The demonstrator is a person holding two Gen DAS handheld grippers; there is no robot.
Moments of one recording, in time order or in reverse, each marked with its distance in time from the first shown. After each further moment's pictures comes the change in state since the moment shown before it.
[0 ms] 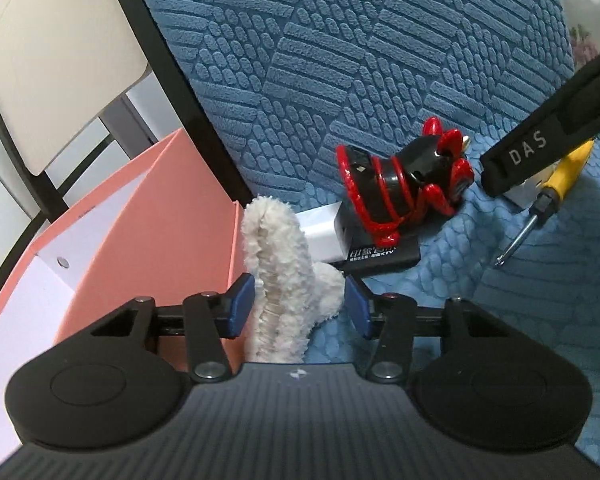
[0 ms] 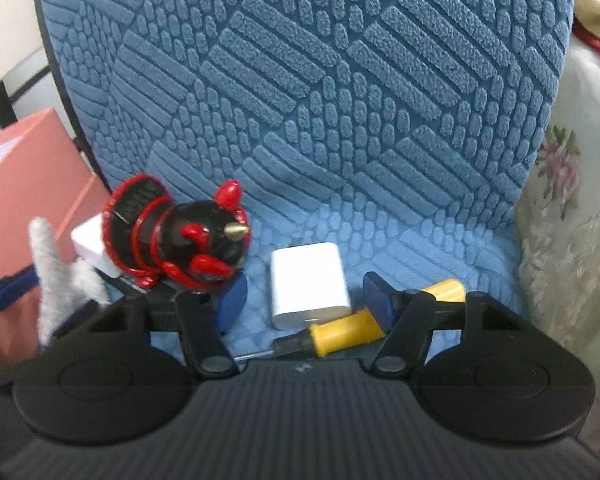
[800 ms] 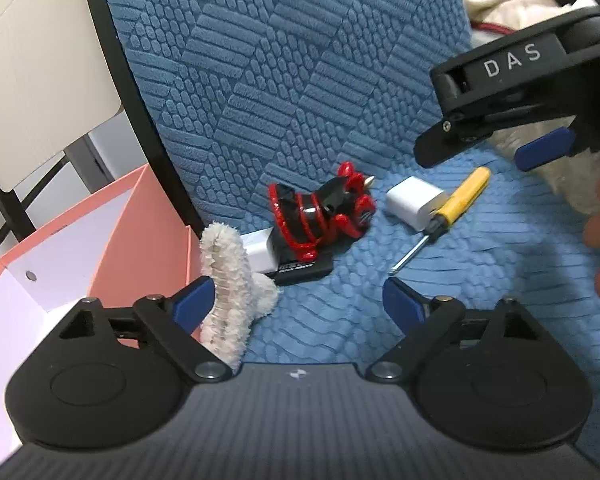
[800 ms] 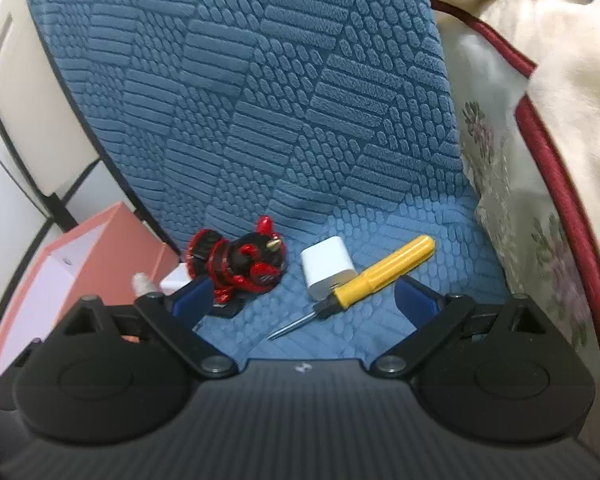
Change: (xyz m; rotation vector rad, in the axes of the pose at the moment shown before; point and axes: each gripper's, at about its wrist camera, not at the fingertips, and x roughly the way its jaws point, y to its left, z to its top) left arm -0.062 -0.001 -0.003 -0.007 -0.089 -0.194; right arm -0.088 -0.025 -0.031 0.276 -0.143 0.135
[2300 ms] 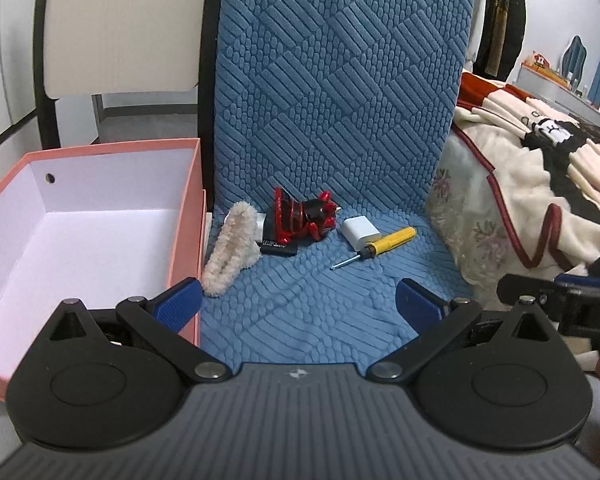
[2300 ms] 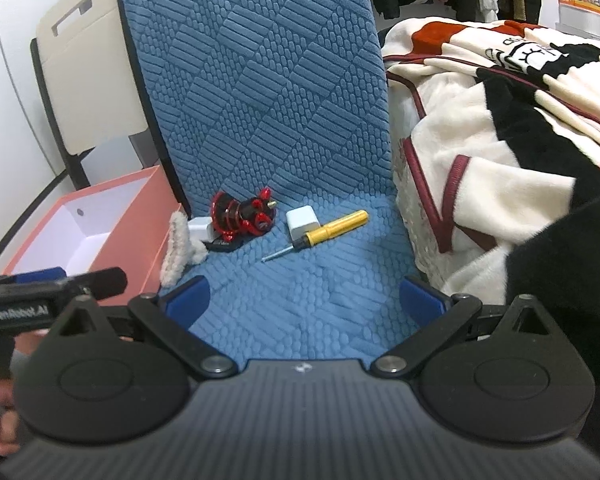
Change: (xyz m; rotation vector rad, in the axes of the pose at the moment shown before) left arm -0.137 0.066 -0.001 -0.366 0.019 -0.207; right arm -0.168 0.046 -0.068 -0.125 -0.094 -0.134
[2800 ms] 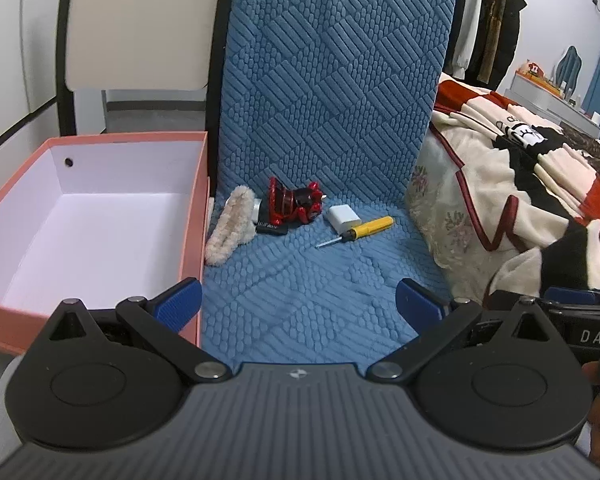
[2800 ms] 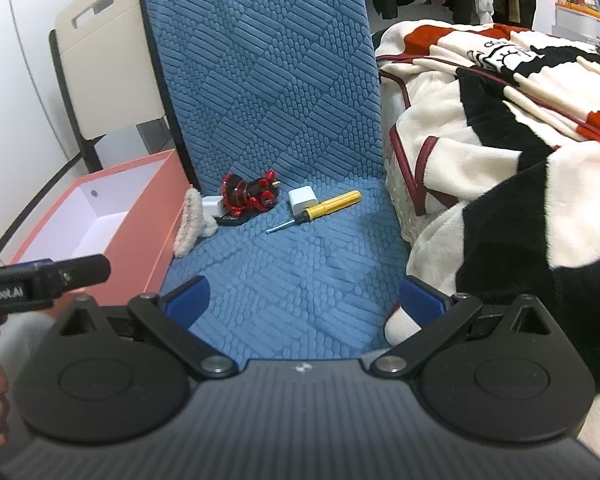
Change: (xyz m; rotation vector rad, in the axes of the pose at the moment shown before) left arm -0.072 -0.006 -0.023 -0.029 -0.005 -0.021; right arm -0.052 0.003 -0.024 -0.024 0.017 -0.017
